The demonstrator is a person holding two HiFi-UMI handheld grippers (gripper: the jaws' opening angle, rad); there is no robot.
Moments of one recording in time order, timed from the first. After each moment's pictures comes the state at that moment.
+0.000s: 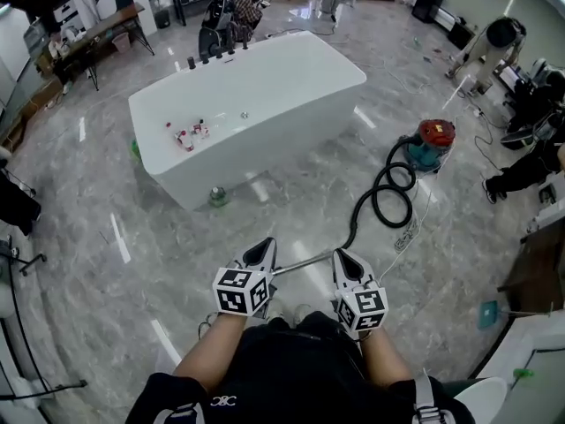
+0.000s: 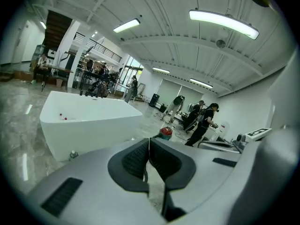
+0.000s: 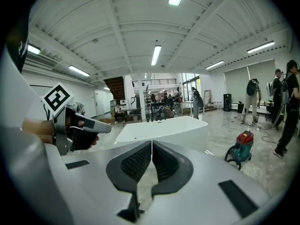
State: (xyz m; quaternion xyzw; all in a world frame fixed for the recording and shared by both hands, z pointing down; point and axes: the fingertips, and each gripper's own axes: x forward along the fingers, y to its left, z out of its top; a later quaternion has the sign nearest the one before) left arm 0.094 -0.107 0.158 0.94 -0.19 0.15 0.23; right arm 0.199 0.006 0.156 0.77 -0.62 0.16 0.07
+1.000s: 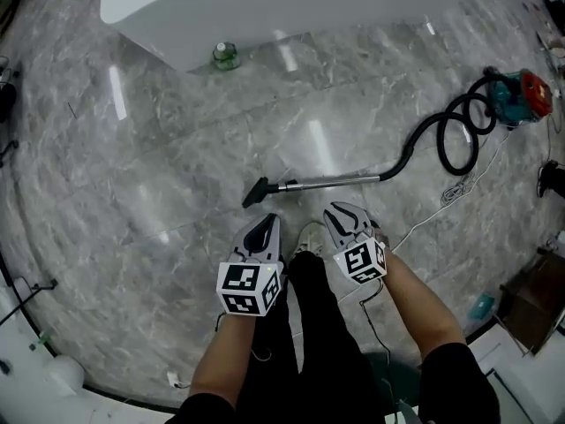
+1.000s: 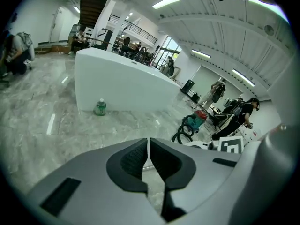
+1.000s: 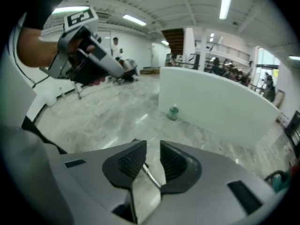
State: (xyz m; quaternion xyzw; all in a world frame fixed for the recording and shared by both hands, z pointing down) left arm 0.071 -0.120 0.565 0.83 -0.33 0.26 0.37; right arm 0.176 -0.064 0.651 0.45 -0.79 0.18 0.36
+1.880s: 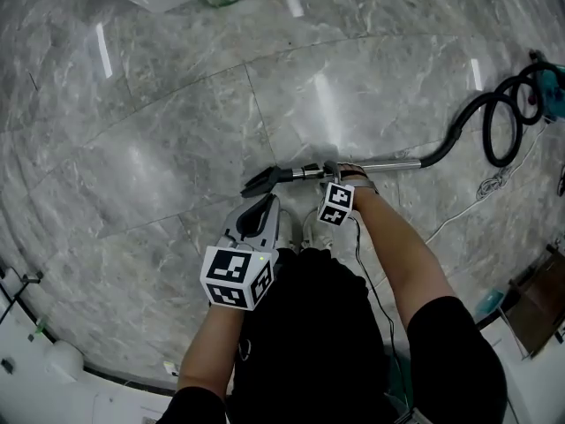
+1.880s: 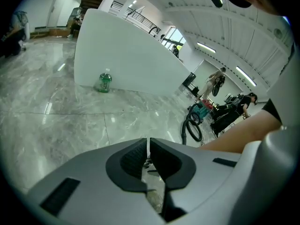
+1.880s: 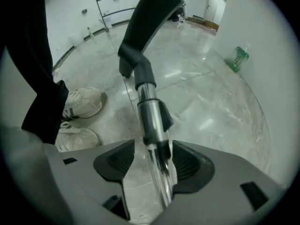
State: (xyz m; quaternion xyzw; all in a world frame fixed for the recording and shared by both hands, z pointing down) left arm 0.040 -0.158 0.814 0.82 -0.29 0.28 0.41; right arm 0.146 -0.060 1.090 0.19 -0.73 0.17 0.63
